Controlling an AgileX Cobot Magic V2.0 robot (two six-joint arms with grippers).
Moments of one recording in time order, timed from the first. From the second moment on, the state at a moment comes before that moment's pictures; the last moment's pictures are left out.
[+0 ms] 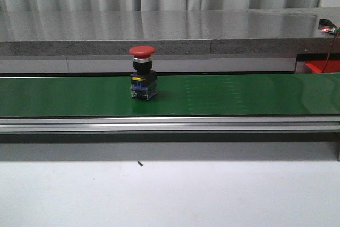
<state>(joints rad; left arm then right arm) 0.00 0.96 -0.73 -0.09 0.49 0.00 -0.46 1.54 -1.03 0.32 0.63 -0.37</state>
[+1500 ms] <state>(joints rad) 0.00 0.96 -0.73 -0.09 0.49 0.00 0.38 1.76 -1.42 0.42 0.78 -0.70</state>
